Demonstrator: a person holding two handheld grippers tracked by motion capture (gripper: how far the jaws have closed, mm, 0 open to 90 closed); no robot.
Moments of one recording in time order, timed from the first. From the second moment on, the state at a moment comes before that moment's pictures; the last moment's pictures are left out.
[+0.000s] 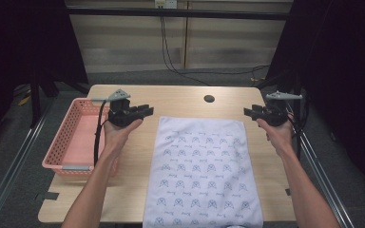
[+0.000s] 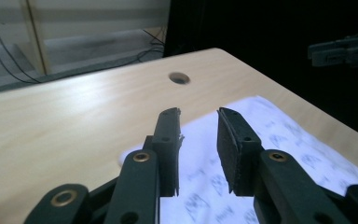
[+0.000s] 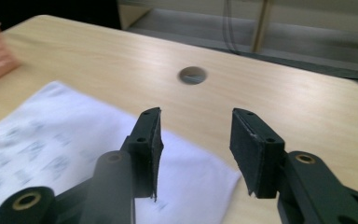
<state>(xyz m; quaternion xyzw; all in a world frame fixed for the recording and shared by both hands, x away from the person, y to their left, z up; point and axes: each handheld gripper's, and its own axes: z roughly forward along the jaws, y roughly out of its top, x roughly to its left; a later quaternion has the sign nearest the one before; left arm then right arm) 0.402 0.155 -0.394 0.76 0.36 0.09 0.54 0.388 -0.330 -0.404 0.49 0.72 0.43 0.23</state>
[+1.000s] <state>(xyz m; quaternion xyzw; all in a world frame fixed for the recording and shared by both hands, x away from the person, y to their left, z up) 0.313 0.120 -0.502 0.87 0.28 0.02 0.40 0.270 -0.283 -0.499 0.42 0.83 0.33 0.15</state>
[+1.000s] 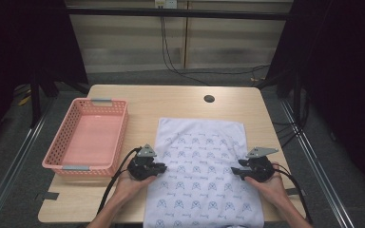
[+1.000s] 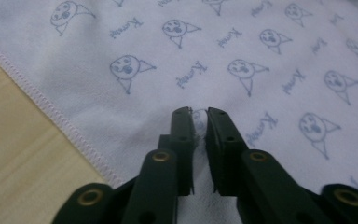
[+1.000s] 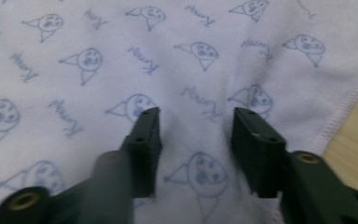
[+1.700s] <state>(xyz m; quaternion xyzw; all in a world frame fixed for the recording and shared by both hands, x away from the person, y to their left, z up) 0.242 0.153 -0.485 0.87 0.27 -0.02 0.41 0.193 -0.295 -0.473 0.41 0.82 0.38 0.10</state>
